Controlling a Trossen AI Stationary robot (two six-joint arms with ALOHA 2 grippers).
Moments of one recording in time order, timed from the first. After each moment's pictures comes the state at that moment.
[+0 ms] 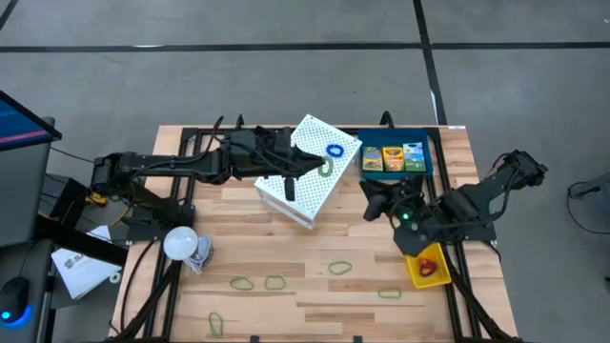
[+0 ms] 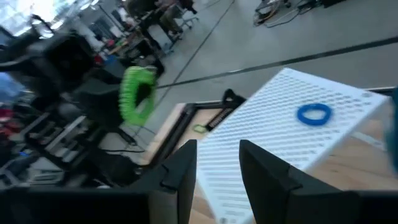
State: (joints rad) left arm 0.10 1.42 1.18 0.28 -0.01 -0.09; right arm 0.53 1.33 1.40 -0.86 1.21 1.41
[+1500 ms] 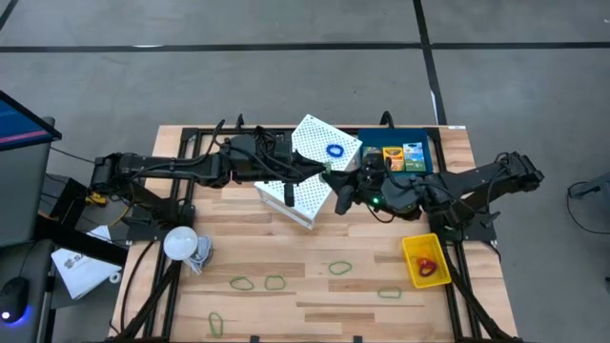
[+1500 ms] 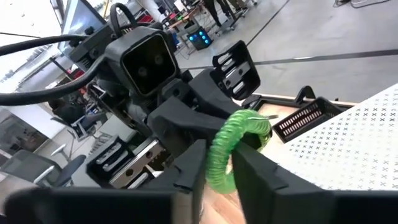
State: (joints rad) left arm 0.06 1.42 1.18 0.28 -0.01 -0.11; right arm 0.32 1.39 1.40 -0.26 0.80 0.82
